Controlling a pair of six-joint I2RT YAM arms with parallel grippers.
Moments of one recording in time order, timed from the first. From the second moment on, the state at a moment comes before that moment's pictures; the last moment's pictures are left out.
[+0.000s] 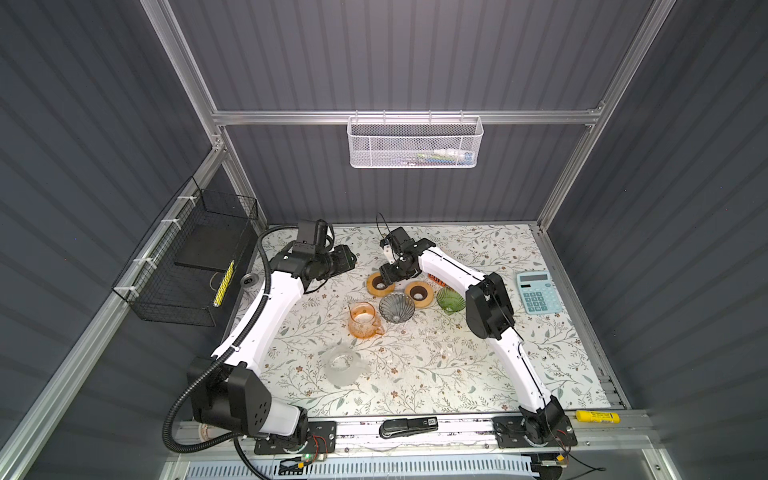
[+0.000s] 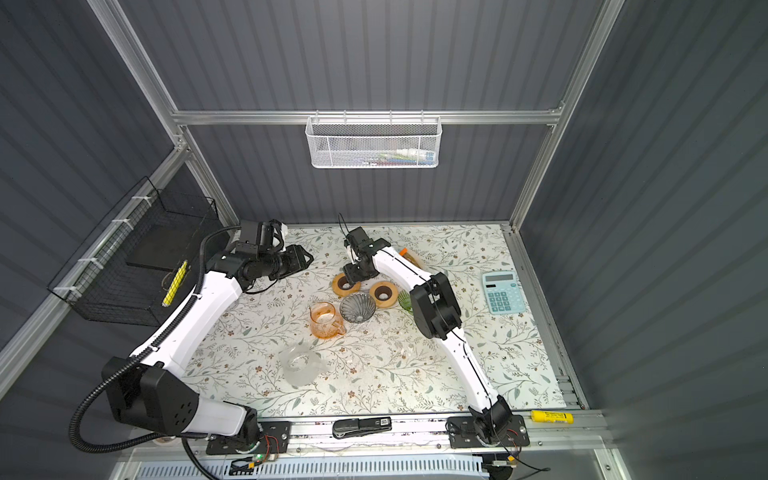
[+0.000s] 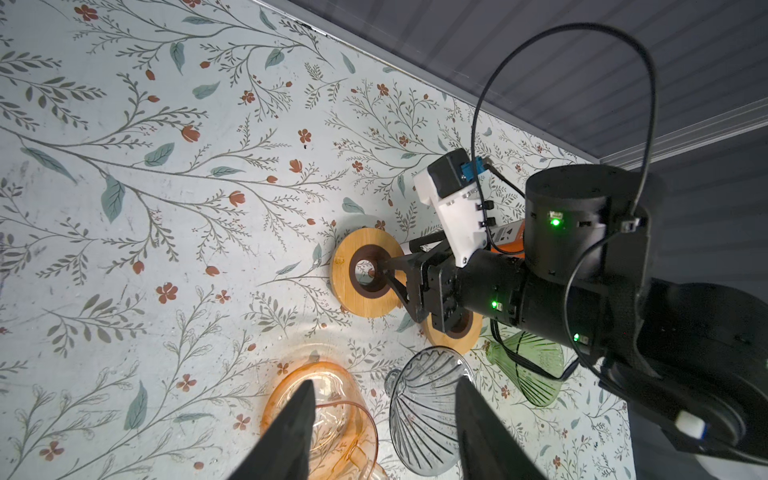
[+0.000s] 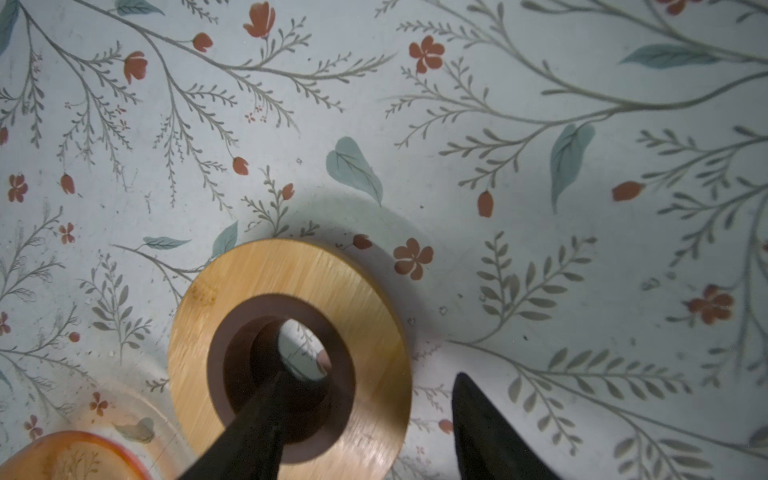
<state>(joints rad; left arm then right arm) -0.28 1.44 1.38 -0.72 0.20 -0.51 0.64 2.52 2.25 -0.82 -0.13 0.13</state>
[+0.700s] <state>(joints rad) -0.28 1.41 1.37 -0.72 0.19 -0.51 0.64 2.57 2.29 -0.83 -0.10 0.13</state>
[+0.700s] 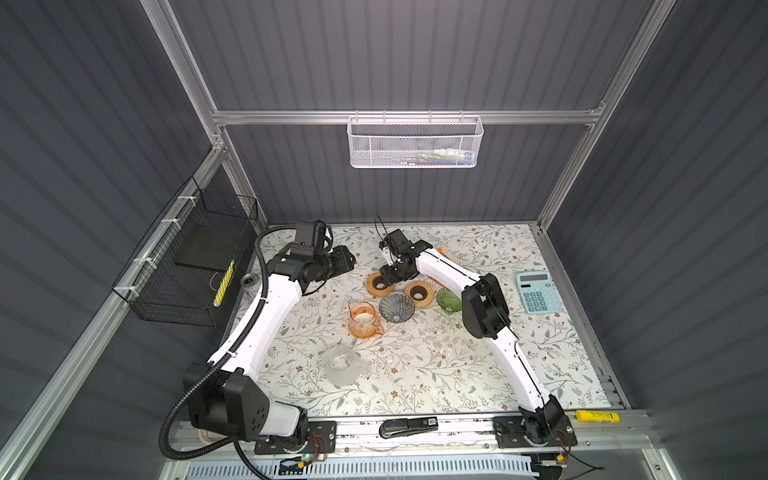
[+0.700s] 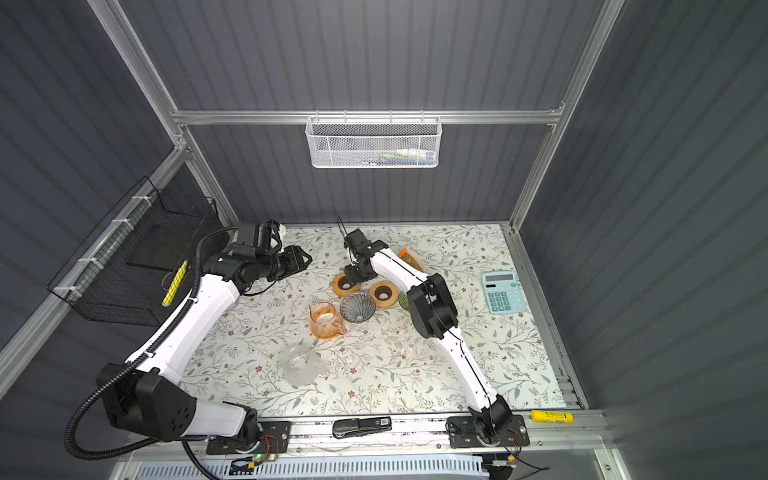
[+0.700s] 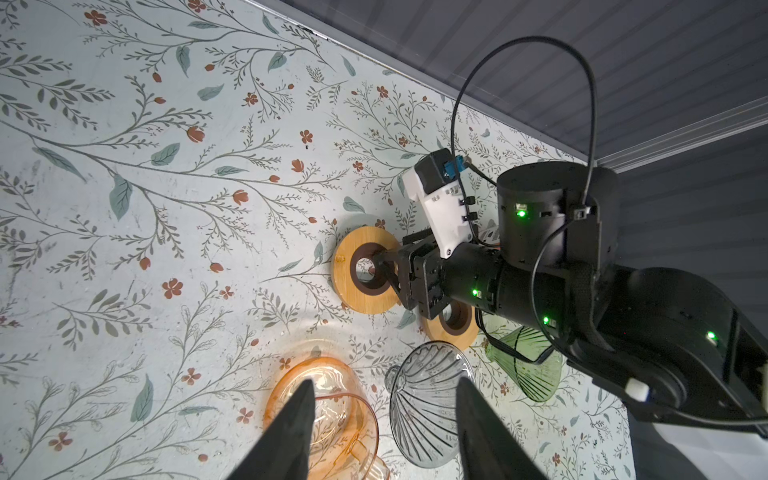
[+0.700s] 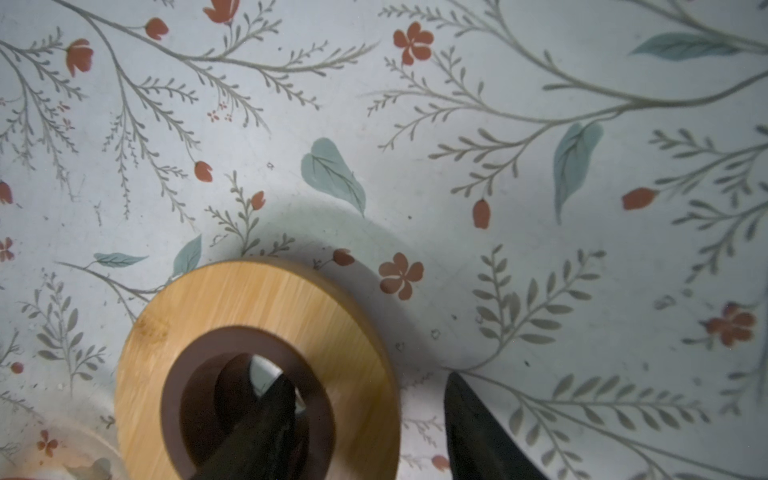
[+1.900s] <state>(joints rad) -0.28 1.38 1.36 -0.74 0.17 -0.51 0.67 2.57 2.31 -0.85 -0.07 0.12</state>
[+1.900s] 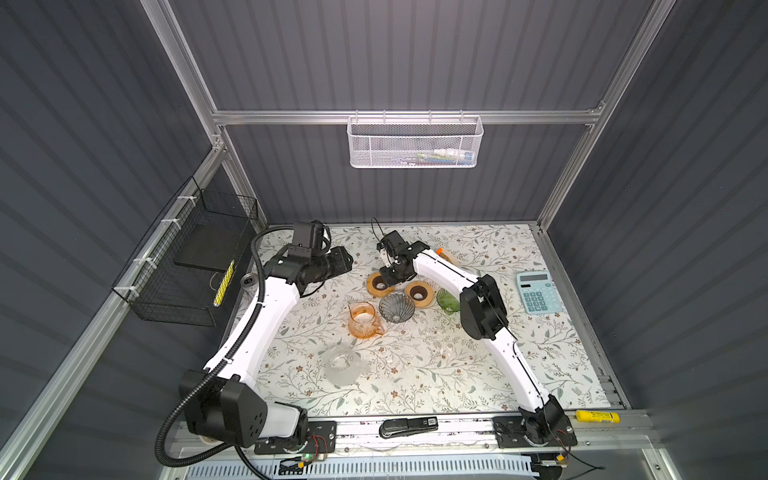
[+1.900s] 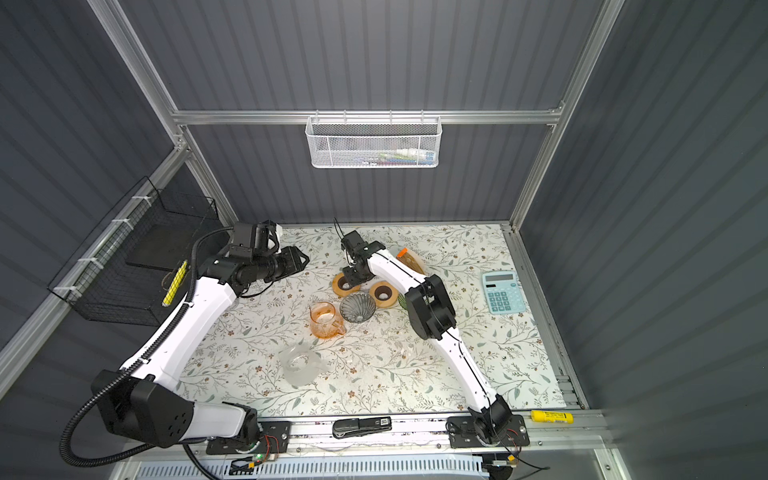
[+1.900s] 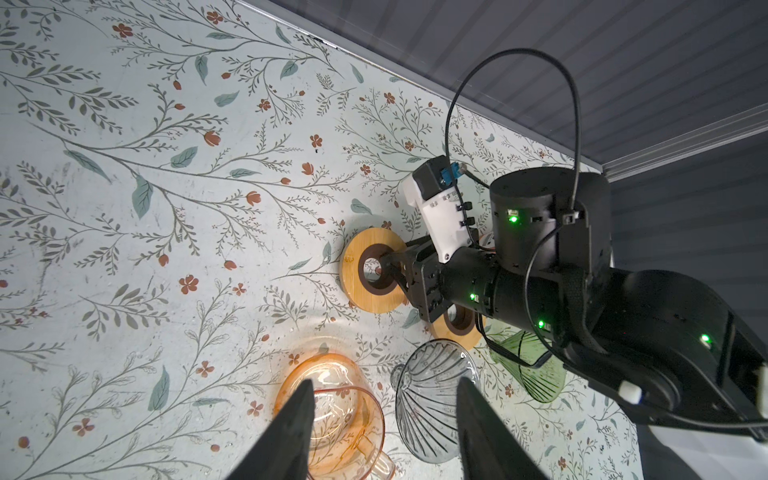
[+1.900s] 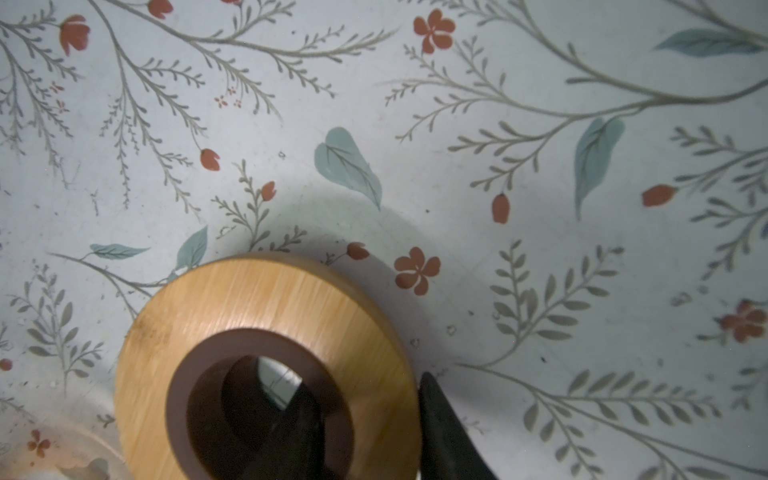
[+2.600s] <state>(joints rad) -0.28 1.34 1.39 -0.82 0.06 -0.48 0.66 2.33 2.30 -0.87 -0.09 0.13</state>
